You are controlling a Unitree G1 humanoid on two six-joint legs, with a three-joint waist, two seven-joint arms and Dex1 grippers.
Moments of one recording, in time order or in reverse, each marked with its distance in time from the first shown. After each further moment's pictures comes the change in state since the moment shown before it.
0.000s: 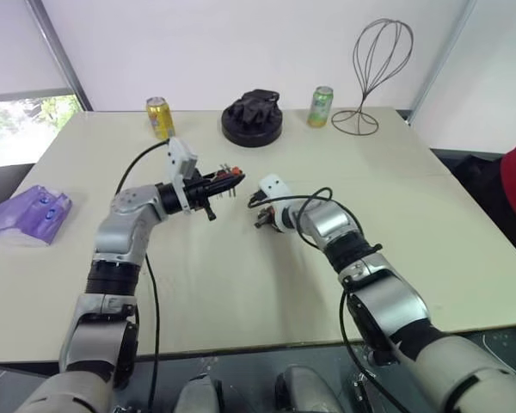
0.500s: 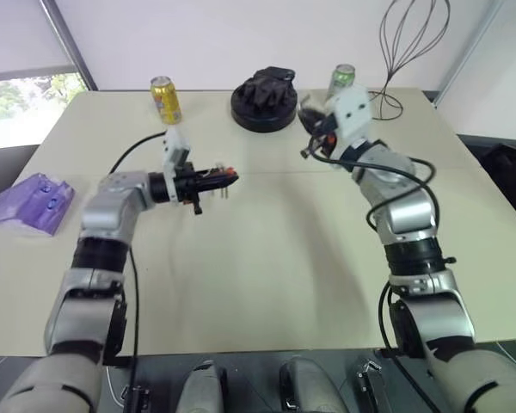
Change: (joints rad) left arm -0.231 0.061 -0.046 0.273 0.000 0.060 -0.216; right arm 0.171 -0.165 -0.292 -0.752 0.149 -0.429 0.018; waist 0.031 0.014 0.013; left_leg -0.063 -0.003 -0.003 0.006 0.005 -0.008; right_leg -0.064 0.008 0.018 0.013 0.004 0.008
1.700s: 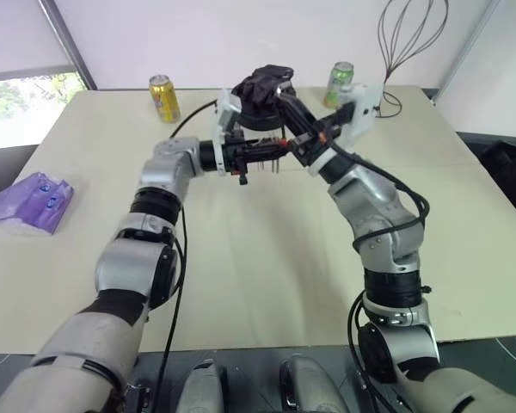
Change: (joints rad) left arm -0.315 -0.206 0.046 0.414 0.081 -0.167 -0.121; right arm 0.101 0.165 -0.025 -0.223 0.286 0.175 -0.136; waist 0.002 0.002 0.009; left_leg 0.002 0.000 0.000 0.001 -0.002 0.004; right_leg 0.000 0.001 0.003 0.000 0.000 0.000
